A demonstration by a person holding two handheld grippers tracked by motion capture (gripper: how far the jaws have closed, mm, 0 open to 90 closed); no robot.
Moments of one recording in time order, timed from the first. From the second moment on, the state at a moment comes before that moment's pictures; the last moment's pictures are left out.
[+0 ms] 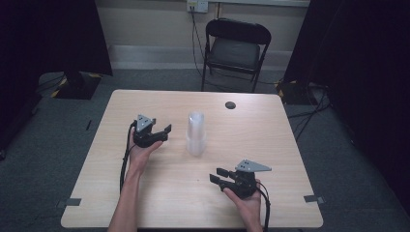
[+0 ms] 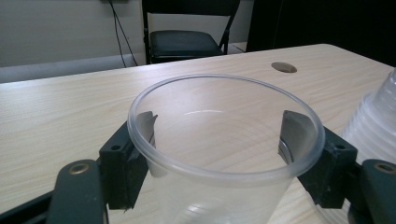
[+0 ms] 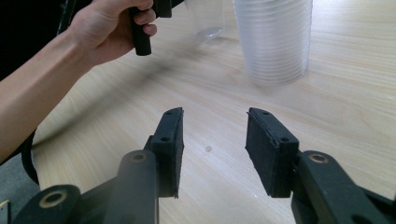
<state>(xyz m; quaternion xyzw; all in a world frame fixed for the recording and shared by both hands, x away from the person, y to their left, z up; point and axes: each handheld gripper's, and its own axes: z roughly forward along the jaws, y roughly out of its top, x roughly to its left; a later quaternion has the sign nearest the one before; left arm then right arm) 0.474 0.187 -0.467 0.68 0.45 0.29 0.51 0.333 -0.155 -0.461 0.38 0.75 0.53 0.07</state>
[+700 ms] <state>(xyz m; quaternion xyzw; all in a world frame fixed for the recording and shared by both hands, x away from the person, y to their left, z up) 0.475 0.184 -0.476 0.70 0.46 0.25 0.48 0.334 -0.155 -0.463 0.39 0.75 0.54 0.07</state>
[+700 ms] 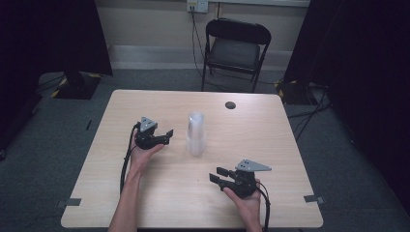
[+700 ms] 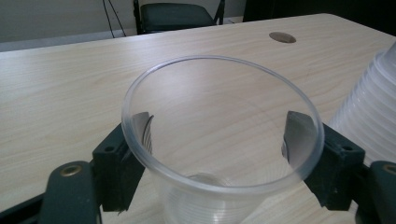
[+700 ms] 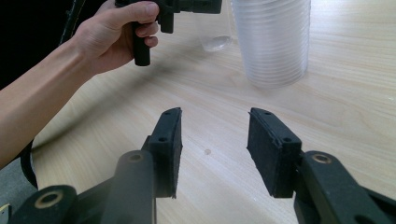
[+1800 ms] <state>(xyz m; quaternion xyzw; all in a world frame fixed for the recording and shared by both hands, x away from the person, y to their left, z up) 0.436 0.194 -0.471 0.72 0.46 0.25 0.45 0.334 -0.170 -0.465 0.40 0.73 0.55 0.07</state>
